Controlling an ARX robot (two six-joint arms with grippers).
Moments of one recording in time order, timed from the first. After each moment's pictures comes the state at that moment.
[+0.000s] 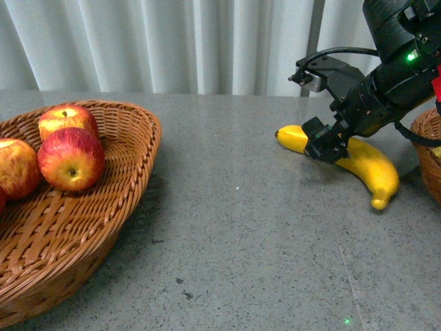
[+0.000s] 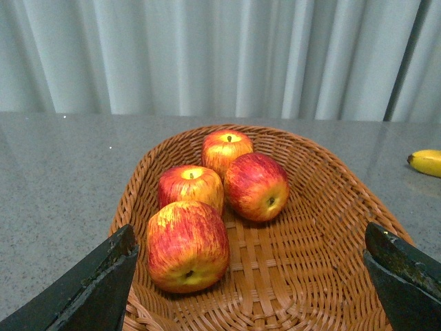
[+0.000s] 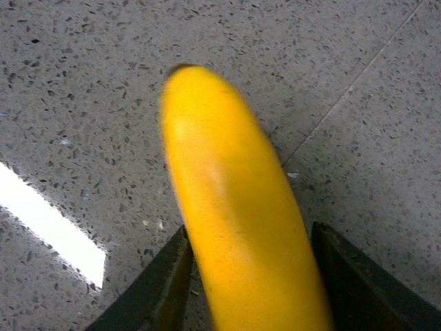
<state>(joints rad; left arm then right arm) 0.00 0.01 0.01 0.00 0.00 0.00 0.23 2.18 1.58 -0.27 -0.16 -0.47</state>
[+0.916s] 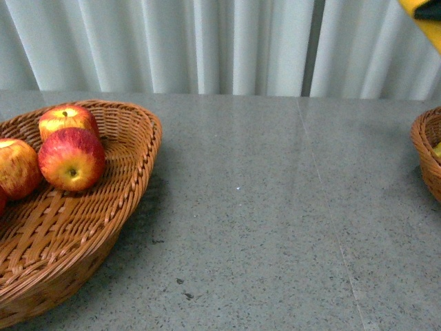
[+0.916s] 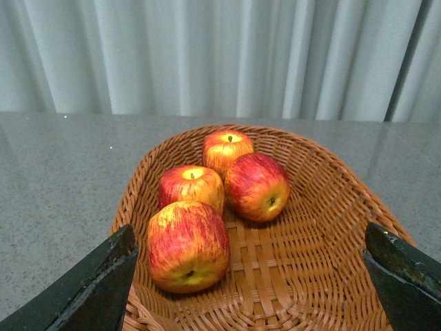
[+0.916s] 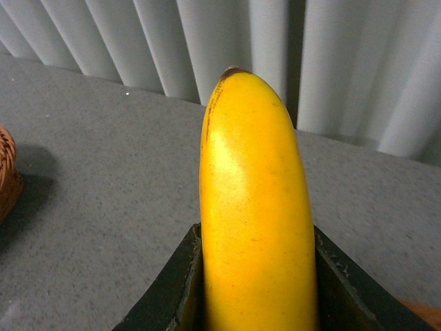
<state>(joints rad) 0.00 0.01 0.01 0.00 0.00 0.00 -0.09 1.76 1.26 0.13 -0.61 -0.10</state>
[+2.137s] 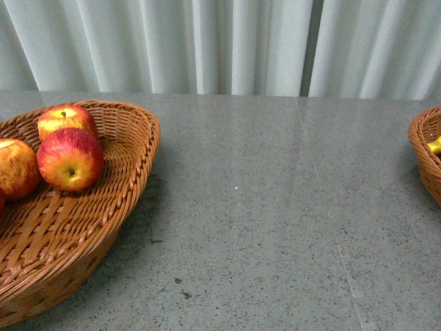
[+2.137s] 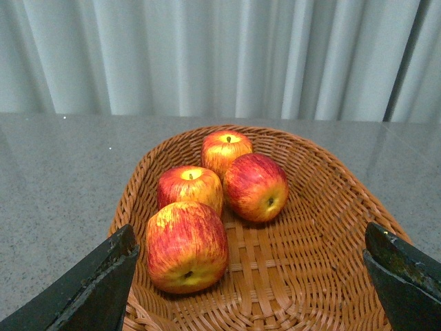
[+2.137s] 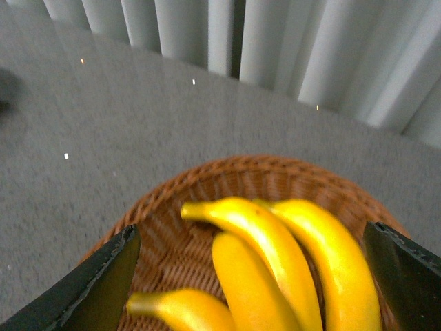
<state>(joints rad) 0.00 0.01 0.01 0.00 0.00 0.00 -0.44 1.49 0.92 0.07 -0.84 -0.45</state>
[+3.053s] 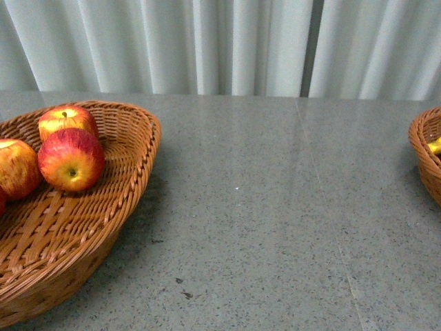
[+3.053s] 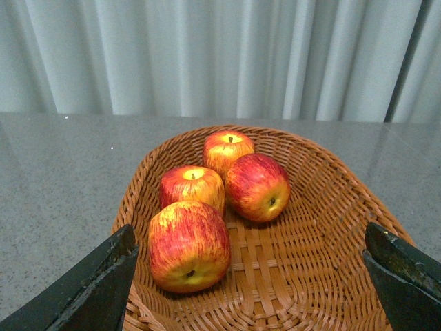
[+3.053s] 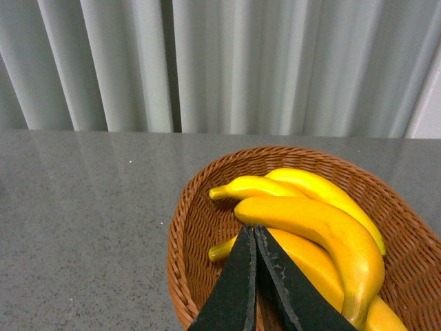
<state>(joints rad) 0.00 0.01 0.01 0.00 0.00 0.00 0.00 0.33 0.13 0.19 0.00 -0.01</state>
